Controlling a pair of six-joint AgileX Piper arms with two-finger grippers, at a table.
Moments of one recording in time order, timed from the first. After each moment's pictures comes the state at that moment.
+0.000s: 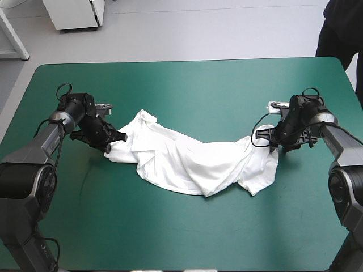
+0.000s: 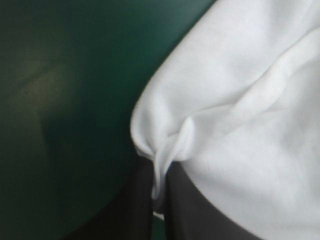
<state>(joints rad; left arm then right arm) -0.07 1.92 -1.46 -0.07 1.10 0.07 0.06 1.86 -1.36 0.05 0.97 0.07</state>
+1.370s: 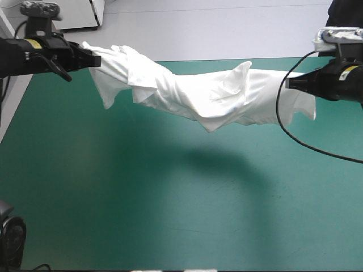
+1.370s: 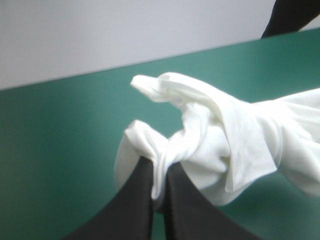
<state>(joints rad) -0.07 1.54 -2.13 -0.30 1.26 0.19 0.08 1.31 -1.78 0.02 1.17 0.04</state>
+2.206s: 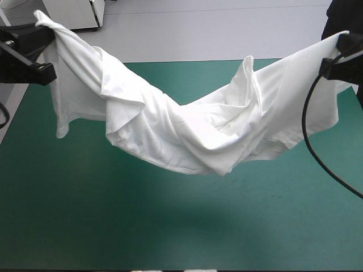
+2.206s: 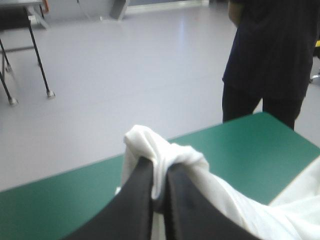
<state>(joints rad) -0.07 1.27 -2.23 -0.42 1.26 0.20 0.08 1.19 -2.11 0.15 1.25 0.00</state>
